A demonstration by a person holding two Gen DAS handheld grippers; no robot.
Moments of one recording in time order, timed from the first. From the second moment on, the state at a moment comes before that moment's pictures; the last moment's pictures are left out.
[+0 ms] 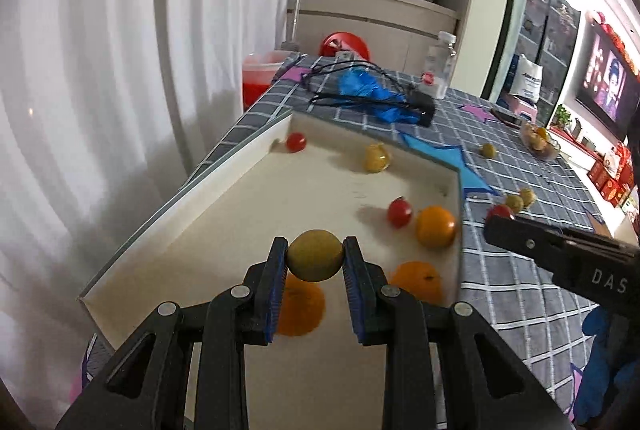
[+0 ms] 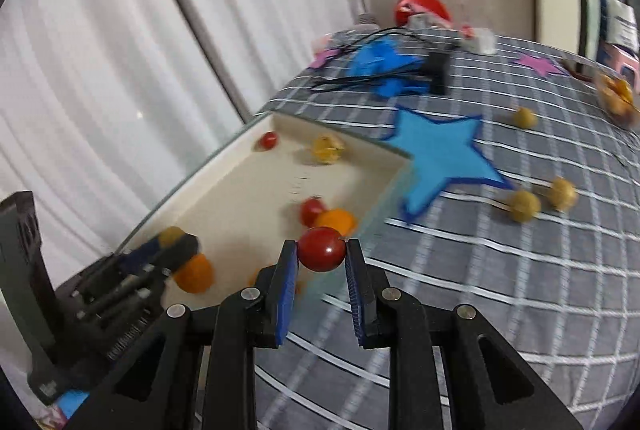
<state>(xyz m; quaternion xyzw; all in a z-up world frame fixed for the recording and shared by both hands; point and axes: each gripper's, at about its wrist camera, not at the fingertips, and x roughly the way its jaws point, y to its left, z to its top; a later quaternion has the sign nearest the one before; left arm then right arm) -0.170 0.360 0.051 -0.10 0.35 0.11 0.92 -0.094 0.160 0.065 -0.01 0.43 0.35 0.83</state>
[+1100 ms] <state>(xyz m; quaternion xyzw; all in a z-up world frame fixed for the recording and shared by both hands) -0.153 0.259 0.078 -0.05 0.37 0.01 0.93 -0.055 -0.021 0.024 0.06 0.49 0.14 0.86</state>
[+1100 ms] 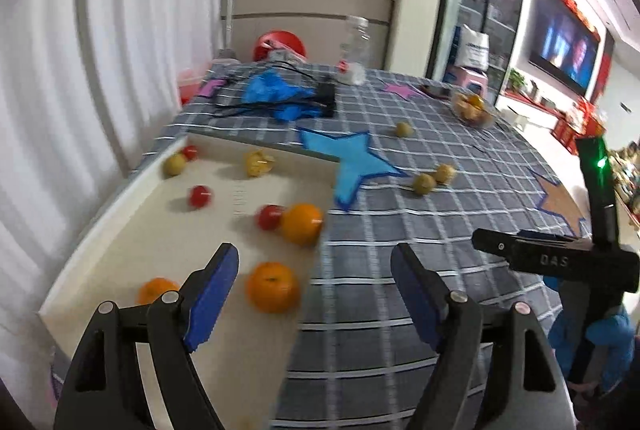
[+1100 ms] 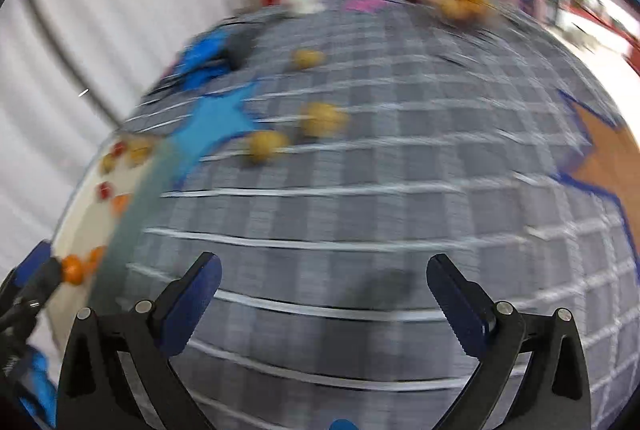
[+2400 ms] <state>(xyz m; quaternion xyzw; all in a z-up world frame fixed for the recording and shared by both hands) -0.064 0.181 0.017 -0.01 0.46 0.00 0.89 -0.064 -0.066 0.009 -0.02 0.46 0.05 0.88</state>
